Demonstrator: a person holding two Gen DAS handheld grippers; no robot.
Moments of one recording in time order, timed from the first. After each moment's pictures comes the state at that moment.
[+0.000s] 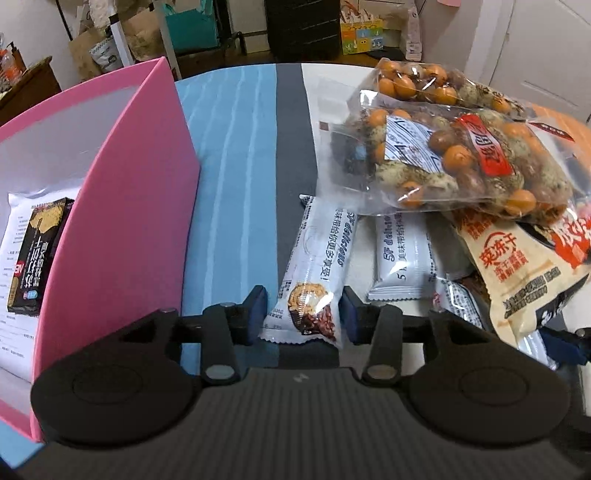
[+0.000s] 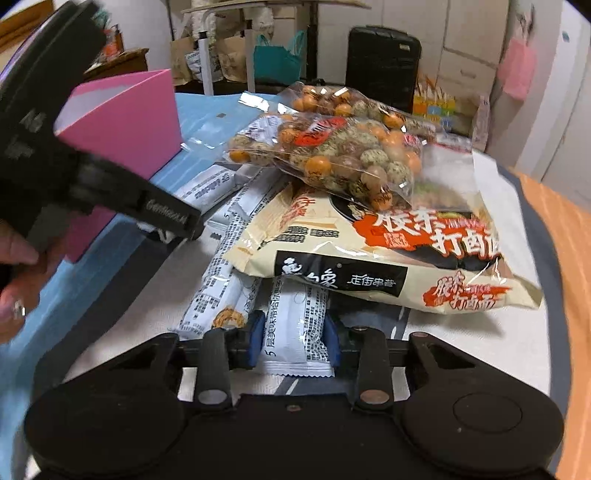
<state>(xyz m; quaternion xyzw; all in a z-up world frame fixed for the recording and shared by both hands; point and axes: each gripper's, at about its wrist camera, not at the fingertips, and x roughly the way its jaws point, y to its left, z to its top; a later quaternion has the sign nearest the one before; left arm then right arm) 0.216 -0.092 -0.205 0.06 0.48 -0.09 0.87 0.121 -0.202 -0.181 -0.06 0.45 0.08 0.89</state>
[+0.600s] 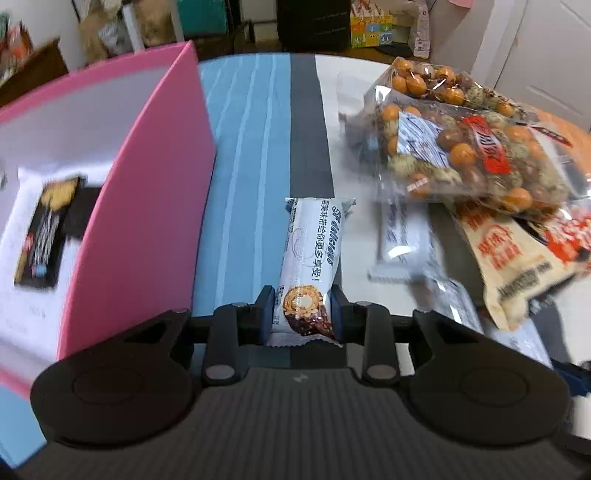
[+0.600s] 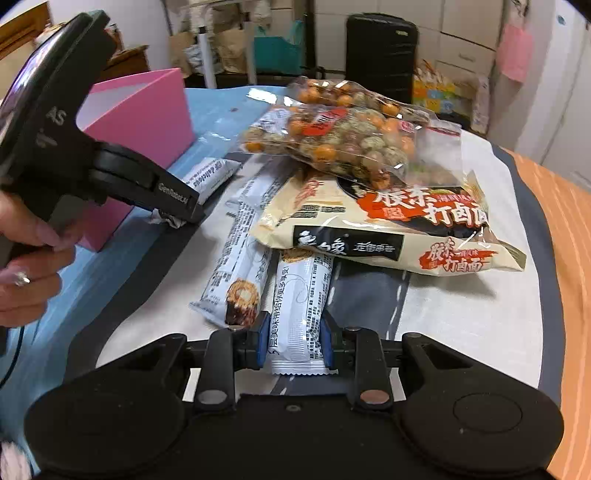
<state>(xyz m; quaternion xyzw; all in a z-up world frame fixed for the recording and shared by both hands) 0.206 -0.078 -0.196 0.02 0.51 -0.08 0.86 0.098 -0.205 -0.165 -0.03 0.47 0.08 0.88</state>
